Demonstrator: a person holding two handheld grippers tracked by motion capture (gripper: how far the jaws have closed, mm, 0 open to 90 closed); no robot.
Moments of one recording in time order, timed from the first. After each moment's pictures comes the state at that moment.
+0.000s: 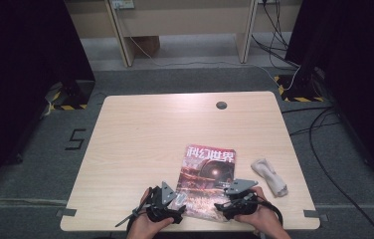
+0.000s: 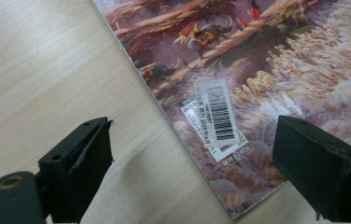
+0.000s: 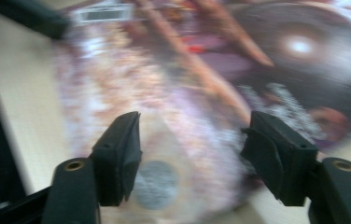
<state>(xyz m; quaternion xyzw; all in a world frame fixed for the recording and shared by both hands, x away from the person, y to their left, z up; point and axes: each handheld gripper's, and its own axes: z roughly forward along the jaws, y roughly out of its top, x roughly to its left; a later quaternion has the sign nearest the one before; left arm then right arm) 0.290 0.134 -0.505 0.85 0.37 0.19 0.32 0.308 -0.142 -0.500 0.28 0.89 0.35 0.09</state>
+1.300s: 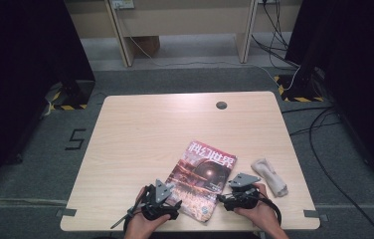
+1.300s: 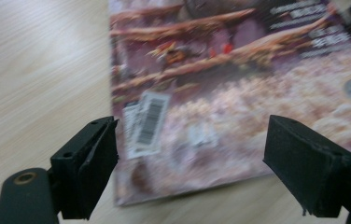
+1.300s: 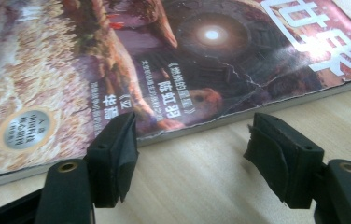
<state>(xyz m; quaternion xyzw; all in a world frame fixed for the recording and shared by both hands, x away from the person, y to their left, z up) 0.288 0.133 -0.495 0.83 0.39 0.20 0.35 0.328 -0.153 -0.508 0.34 0.86 0.36 0.13</state>
